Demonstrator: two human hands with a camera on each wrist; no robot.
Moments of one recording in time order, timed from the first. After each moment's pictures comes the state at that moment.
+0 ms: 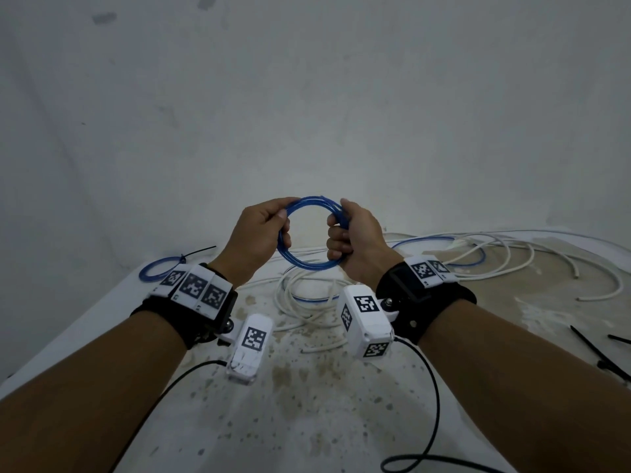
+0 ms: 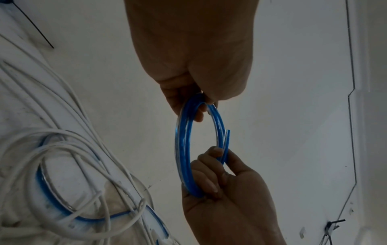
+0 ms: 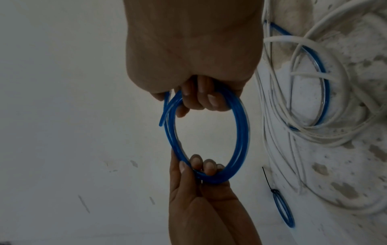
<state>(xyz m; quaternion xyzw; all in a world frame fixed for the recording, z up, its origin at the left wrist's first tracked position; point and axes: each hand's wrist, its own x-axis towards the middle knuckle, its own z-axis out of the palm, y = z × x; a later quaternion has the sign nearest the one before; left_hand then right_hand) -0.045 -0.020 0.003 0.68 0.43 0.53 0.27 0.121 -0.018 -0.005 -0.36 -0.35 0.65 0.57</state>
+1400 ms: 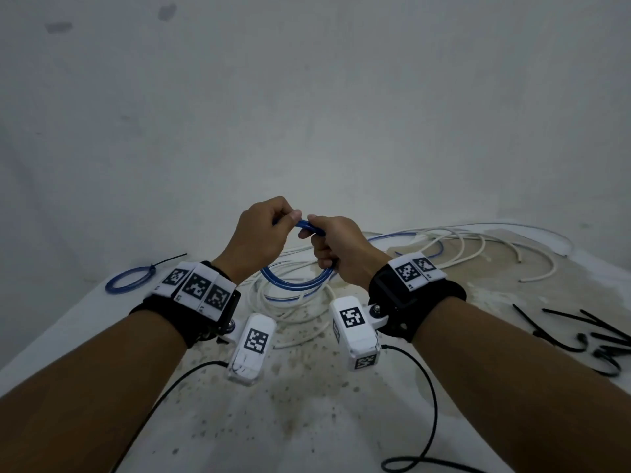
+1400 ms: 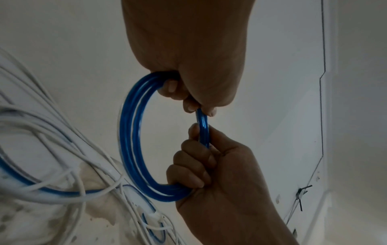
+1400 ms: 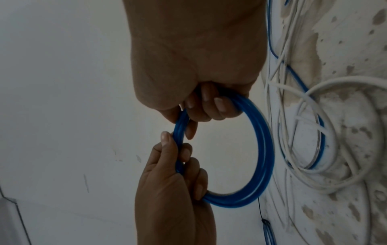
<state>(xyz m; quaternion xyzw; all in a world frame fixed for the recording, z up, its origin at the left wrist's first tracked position) 0.001 -0.039 0.012 0.78 0.44 0.44 0.07 0.152 -0.056 -0.004 -0.44 -0.50 0.55 0.51</state>
